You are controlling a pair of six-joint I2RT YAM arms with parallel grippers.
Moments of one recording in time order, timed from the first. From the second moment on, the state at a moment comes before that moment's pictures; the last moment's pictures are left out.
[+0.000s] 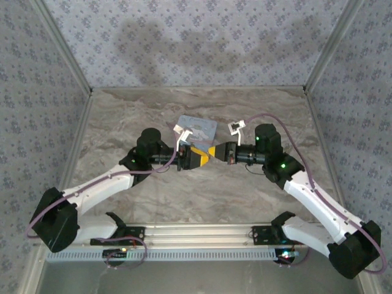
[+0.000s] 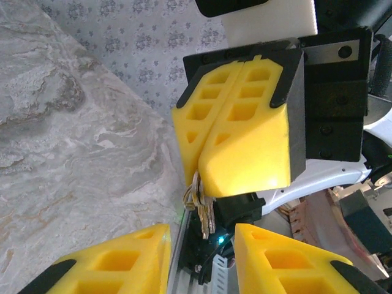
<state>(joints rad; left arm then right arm) -0.72 1.23 0.75 0.33 0.84 -0.65 0.55 0.98 0.82 -0.16 -0.71 0.70</state>
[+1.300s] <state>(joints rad) -0.72 1.26 0.75 0.34 0.87 -0.66 0.55 0.97 0.80 -0.19 -0.71 0.66</state>
